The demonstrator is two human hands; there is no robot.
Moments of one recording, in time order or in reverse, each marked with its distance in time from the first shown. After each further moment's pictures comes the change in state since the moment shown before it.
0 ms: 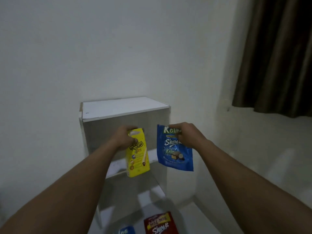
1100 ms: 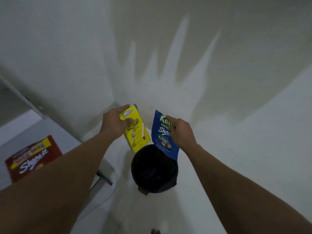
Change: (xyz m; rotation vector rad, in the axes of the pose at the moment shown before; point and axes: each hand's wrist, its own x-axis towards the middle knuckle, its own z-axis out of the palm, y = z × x) left_hand -0.112 0.104 0.532 -0.234 -0.480 0.037; right_hand -0.331 0.437 0.118 0.076 0.023 0.803
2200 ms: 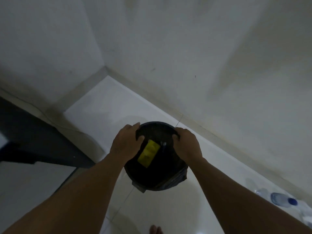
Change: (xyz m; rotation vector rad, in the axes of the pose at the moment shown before) left_hand 0.029 -0.223 0.258 0.384 -0.266 -0.034; right_hand 0.059 0.206 0.228 -0.090 -0.133 0.190
